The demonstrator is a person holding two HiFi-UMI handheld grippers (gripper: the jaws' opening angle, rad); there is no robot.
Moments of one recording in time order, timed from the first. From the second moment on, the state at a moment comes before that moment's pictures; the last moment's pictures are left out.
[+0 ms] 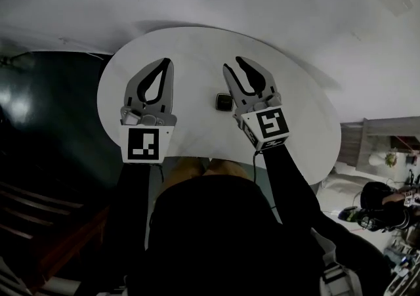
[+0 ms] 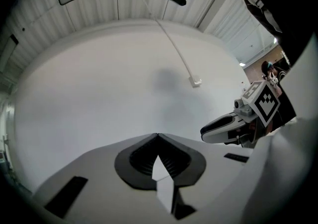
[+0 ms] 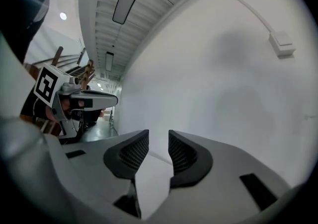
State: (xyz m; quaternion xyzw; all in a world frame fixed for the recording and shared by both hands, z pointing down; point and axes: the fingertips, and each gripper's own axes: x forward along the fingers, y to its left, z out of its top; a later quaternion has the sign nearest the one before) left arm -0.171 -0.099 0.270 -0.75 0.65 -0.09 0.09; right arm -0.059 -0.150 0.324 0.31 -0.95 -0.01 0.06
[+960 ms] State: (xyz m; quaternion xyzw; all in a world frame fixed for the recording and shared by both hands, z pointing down) left arm -0.305 0.096 0.277 -0.51 0.85 -0.13 0.06; right arm -0.249 -0.006 0.385 0.00 -1.00 0.02 0.10
